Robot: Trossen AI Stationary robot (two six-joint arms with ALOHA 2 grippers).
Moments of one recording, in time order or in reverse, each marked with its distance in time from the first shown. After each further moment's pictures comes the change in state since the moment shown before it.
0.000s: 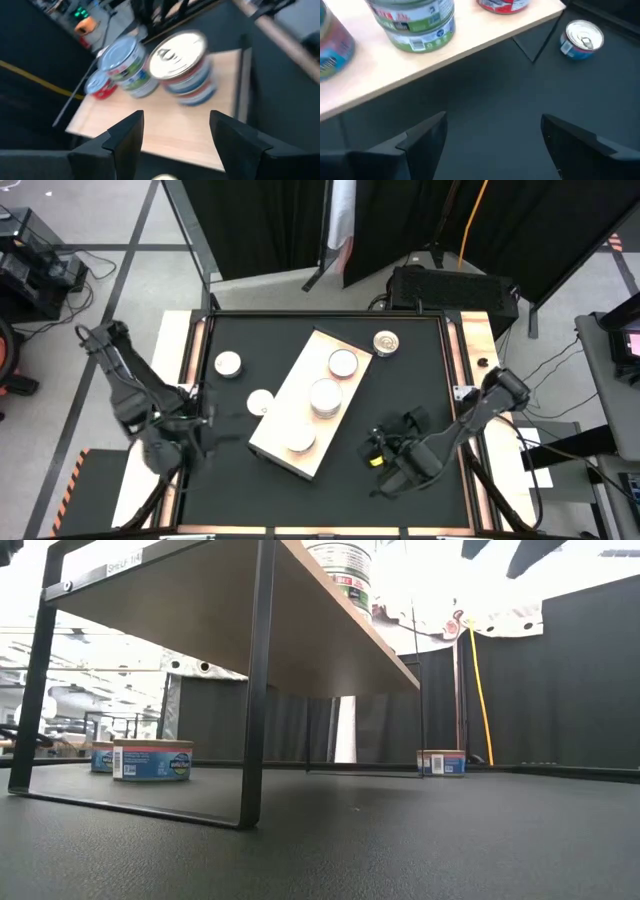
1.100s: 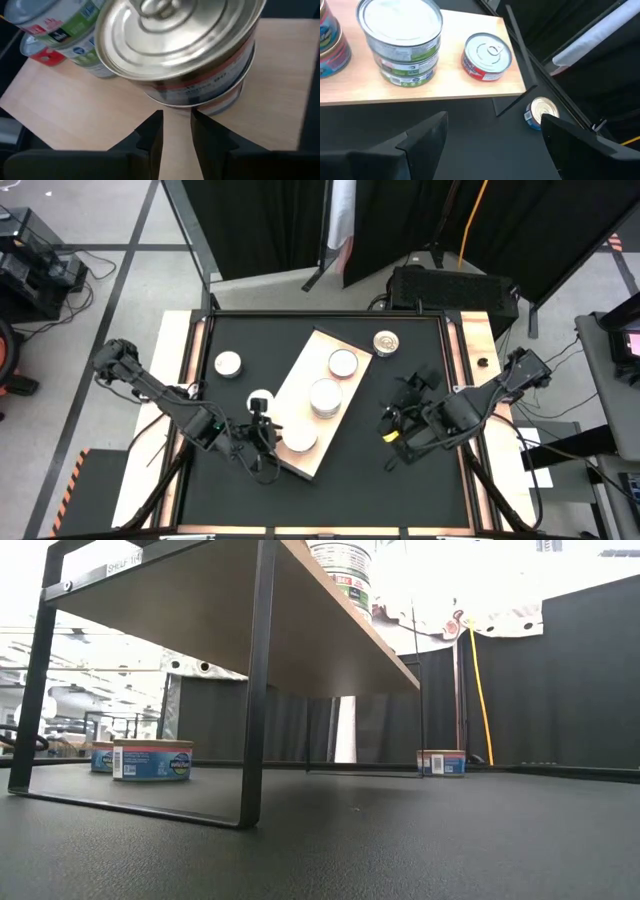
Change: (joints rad) left arm 0.336 0.337 0.000 0.233 0.268 -0.029; right arm -0.105 -0.234 0.000 -0.003 0.118 -0.641
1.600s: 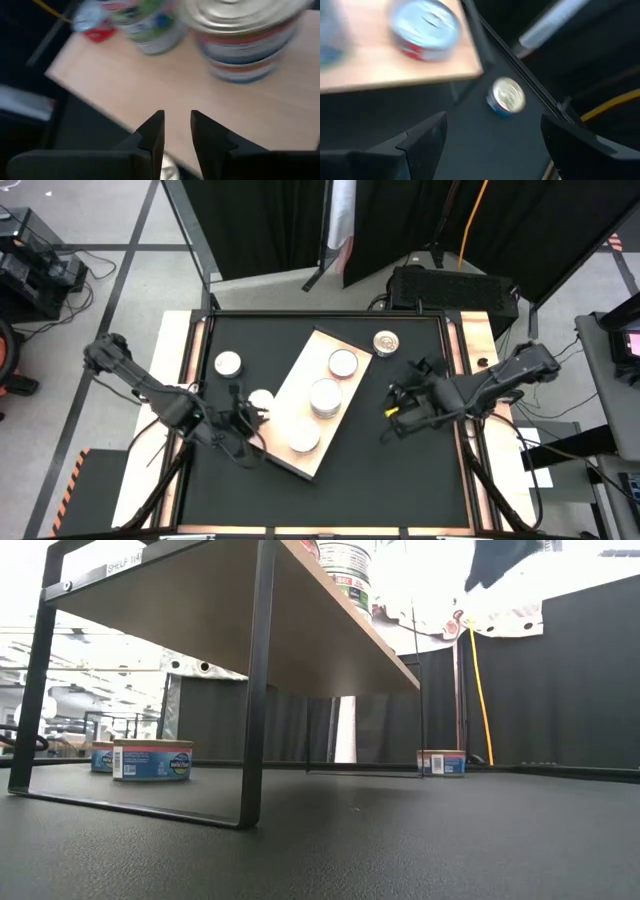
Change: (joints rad) left arm -0.013 -0.109 0.061 -0.270 -0.076 -0.140; right arm -0.133 -0.103 -0.246 0.000 0.008 0.033
